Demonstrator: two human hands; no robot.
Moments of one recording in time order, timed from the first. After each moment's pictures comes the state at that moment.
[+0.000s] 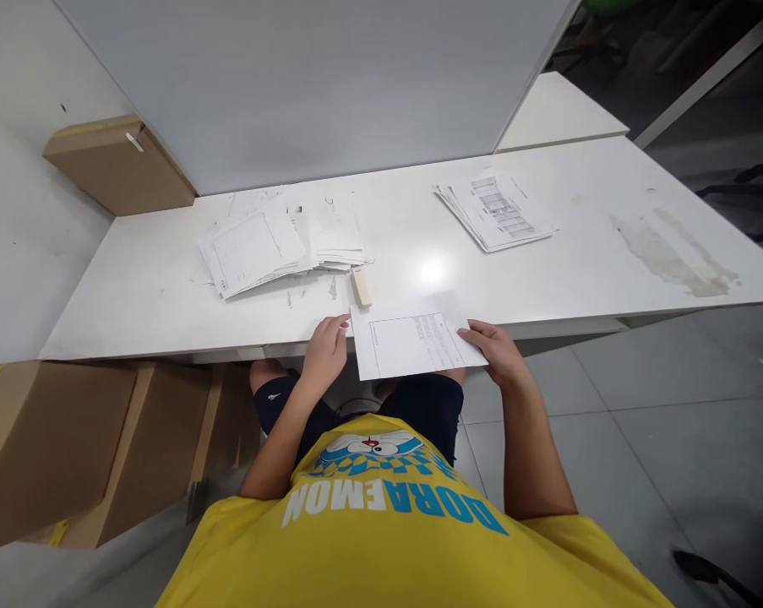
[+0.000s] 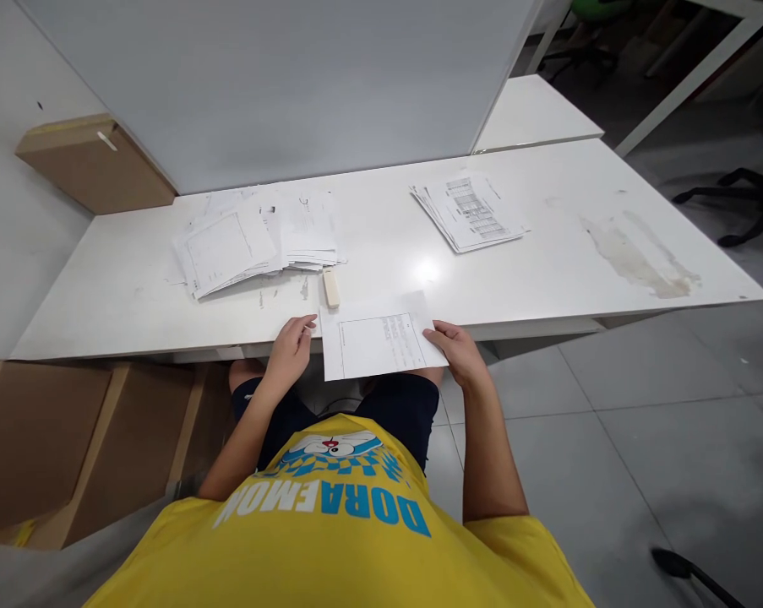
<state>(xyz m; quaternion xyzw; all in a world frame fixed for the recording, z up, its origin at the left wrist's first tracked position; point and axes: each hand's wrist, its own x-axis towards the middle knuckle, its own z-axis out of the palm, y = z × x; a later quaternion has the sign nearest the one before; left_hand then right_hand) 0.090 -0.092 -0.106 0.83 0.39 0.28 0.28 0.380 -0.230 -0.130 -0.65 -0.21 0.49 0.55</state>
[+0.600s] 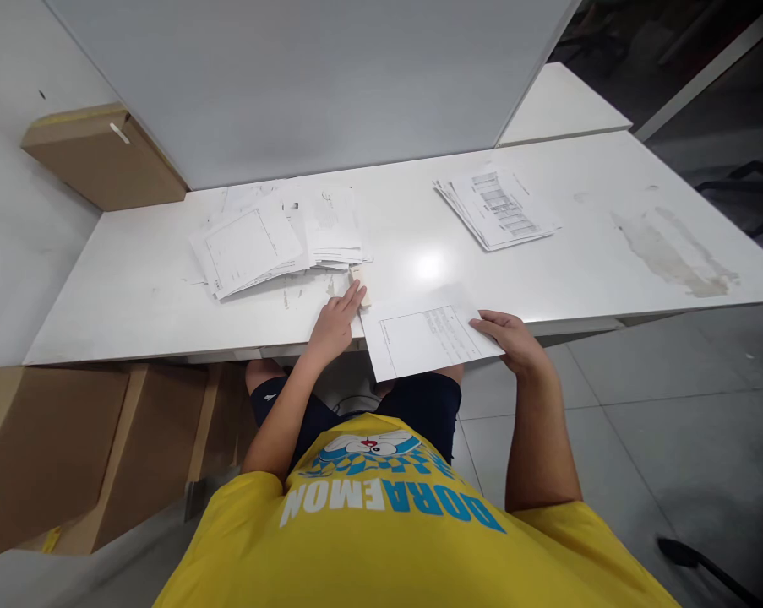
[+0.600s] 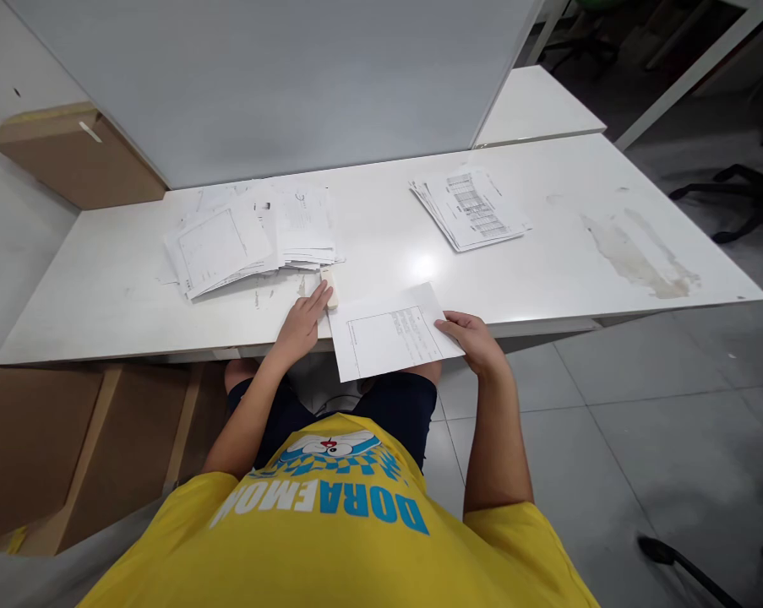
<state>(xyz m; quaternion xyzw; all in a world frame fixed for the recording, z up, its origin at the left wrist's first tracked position) 0.118 -0.042 -0.117 0.94 0.27 0.14 0.17 0.413 -0.222 -0.122 -0.69 -0.21 0.46 0.51</state>
